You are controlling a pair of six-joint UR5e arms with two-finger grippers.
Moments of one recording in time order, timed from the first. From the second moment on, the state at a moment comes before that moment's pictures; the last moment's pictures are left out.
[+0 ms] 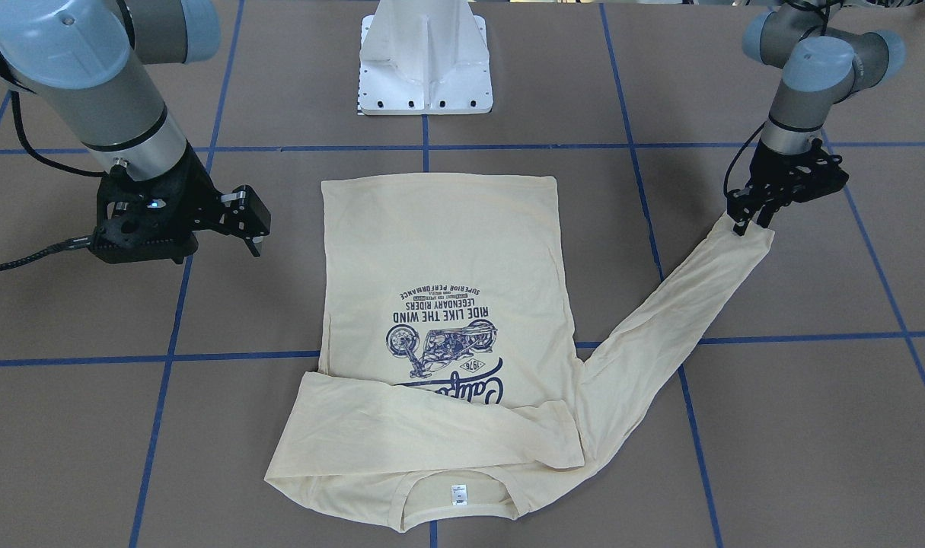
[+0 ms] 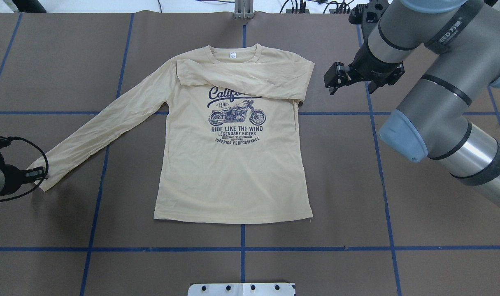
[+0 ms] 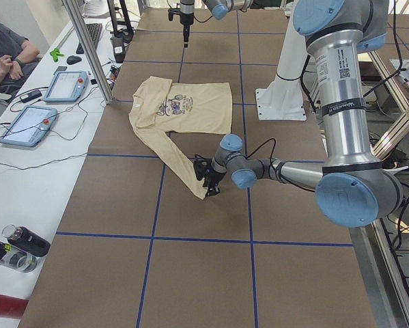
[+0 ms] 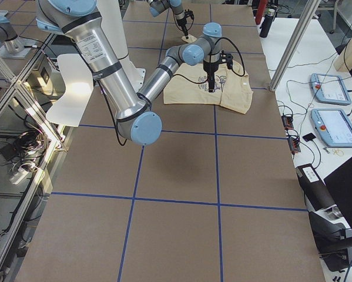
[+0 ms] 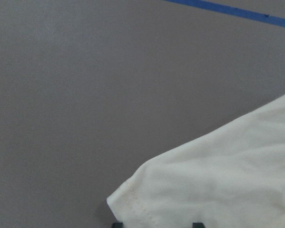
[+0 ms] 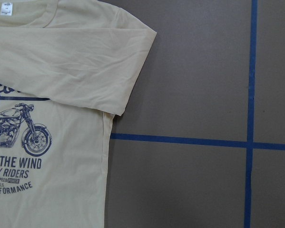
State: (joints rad) left arm -0.62 -1.34 -1.78 -2.33 -1.66 -1.41; right arm 0.89 -1.02 1.87 -1.76 2.09 0.85
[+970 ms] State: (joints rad) left arm -0.62 -1.34 -1.81 -2.33 -1.67 -1.41; right arm 0.89 -1.02 1.87 -1.76 2.09 0.85
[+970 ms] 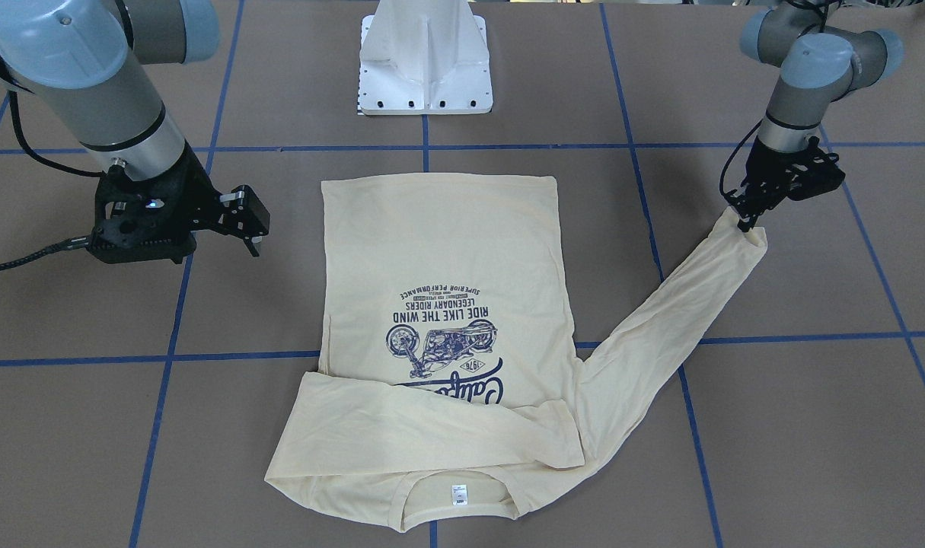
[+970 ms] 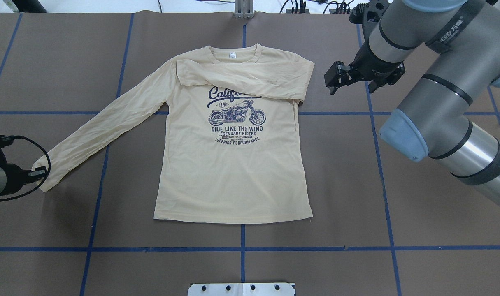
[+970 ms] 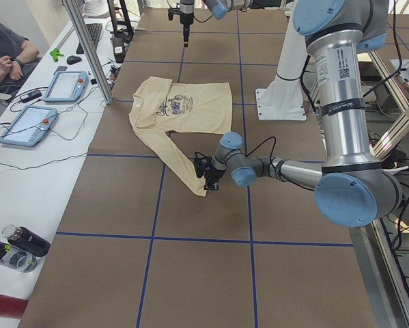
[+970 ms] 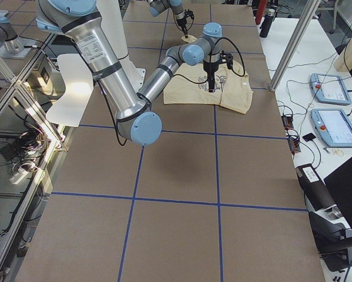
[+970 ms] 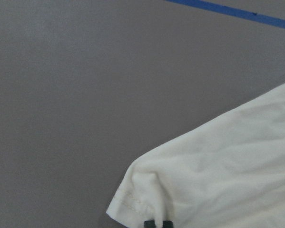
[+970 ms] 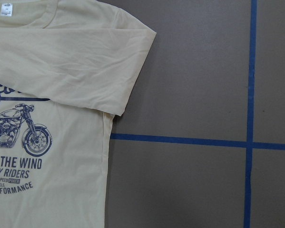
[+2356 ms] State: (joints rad) left arm -0.98 -1.98 -1.77 -2.10 -2.05 -1.61; right arm 0.94 -1.16 1.96 -1.77 2.18 0.85
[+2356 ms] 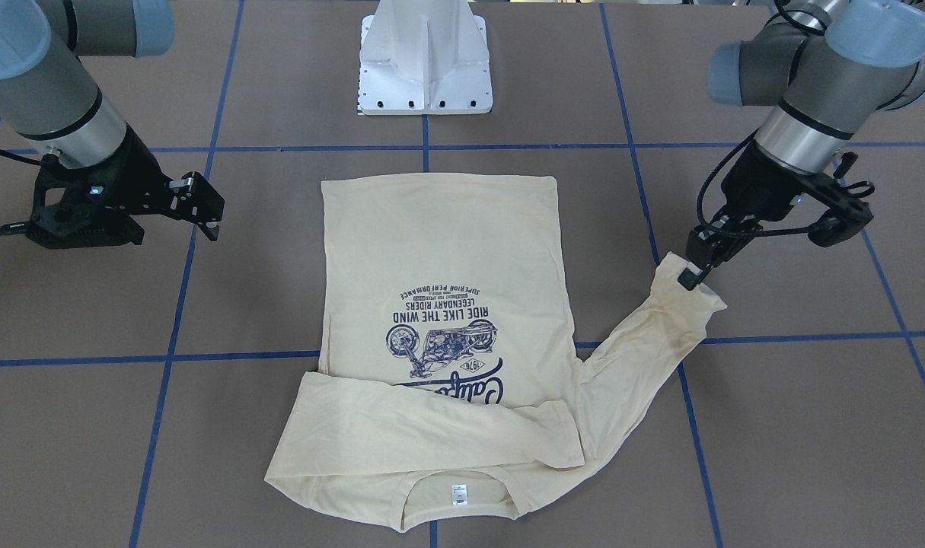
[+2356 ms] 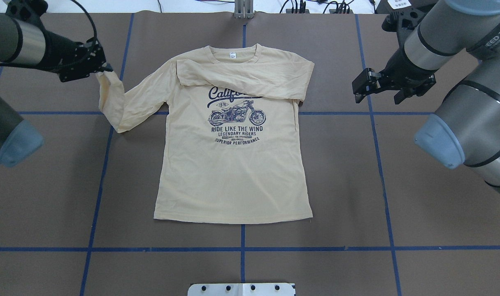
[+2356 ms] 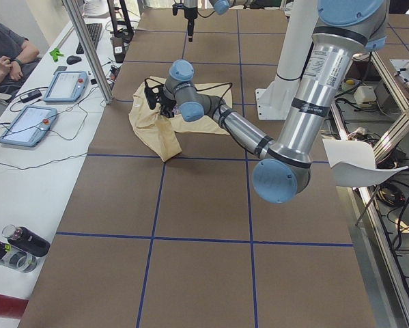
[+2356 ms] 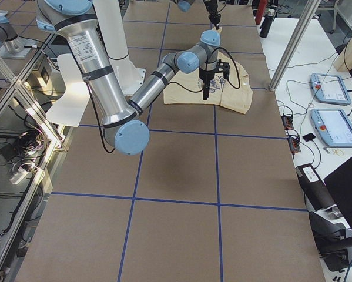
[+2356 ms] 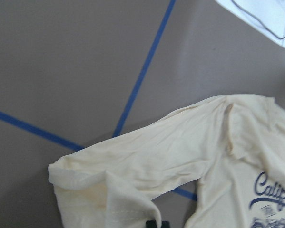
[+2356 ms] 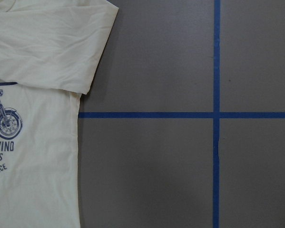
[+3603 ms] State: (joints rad) left arm -0.71 -2.46 -1.37 -2.28 -1.94 -2.04; right arm 1.01 -1.30 1.99 -1.77 2.21 0.84
